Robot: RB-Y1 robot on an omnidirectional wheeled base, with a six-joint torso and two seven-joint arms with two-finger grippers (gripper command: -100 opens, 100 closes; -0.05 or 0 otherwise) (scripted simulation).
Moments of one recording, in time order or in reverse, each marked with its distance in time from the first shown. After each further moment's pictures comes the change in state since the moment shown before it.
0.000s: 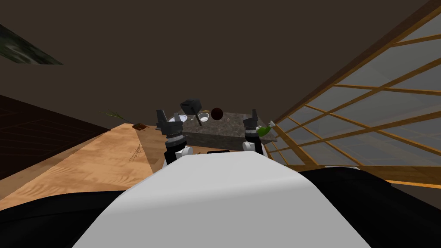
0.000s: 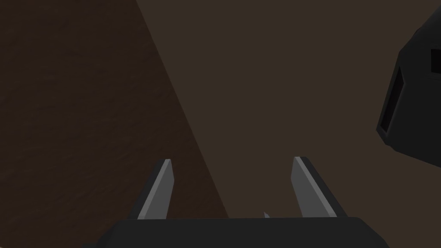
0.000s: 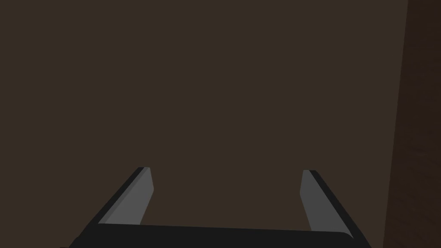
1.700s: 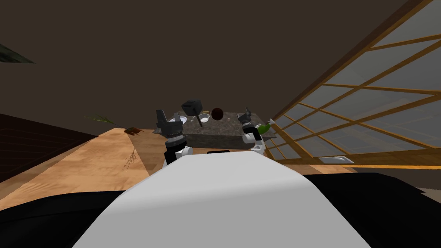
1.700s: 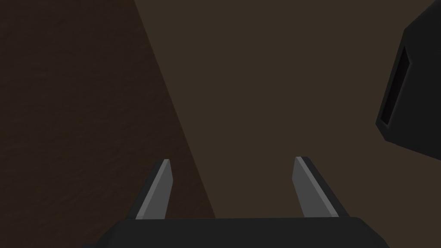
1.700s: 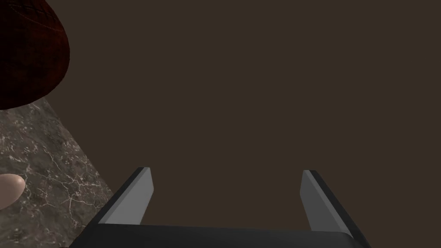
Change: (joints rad) left arm 0.000 0.000 0.000 0.000 0.000 0.000 0.000; right arm -0.238 -0.078 -0.049 0.094 -0.185 0.438 -0.324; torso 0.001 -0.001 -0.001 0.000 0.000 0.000
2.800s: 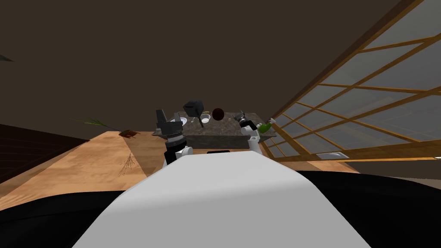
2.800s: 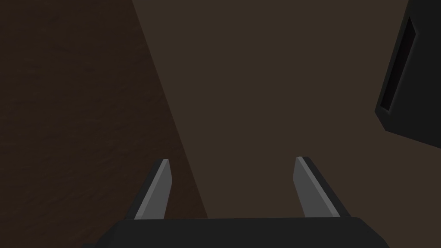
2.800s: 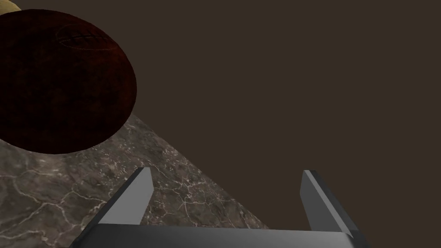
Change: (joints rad) left arm 0.000 0.000 0.000 0.000 0.000 0.000 0.000; right arm -0.250 -0.022 -0.055 0.255 -0.193 0.274 -0.261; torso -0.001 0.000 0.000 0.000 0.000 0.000
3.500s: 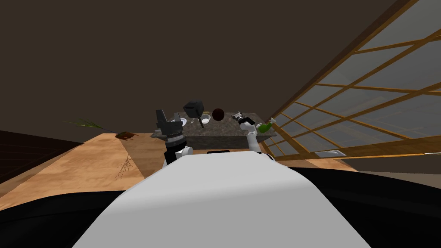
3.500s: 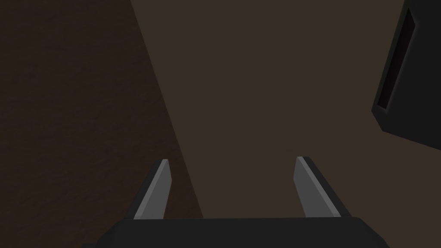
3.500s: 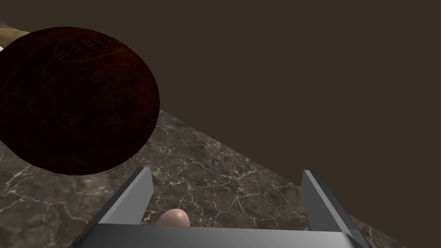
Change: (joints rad) left arm 0.000 0.000 0.000 0.000 0.000 0.000 0.000; right arm -0.161 -0.015 -0.034 0.196 -0.128 0.125 -0.149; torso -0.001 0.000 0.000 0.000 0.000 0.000
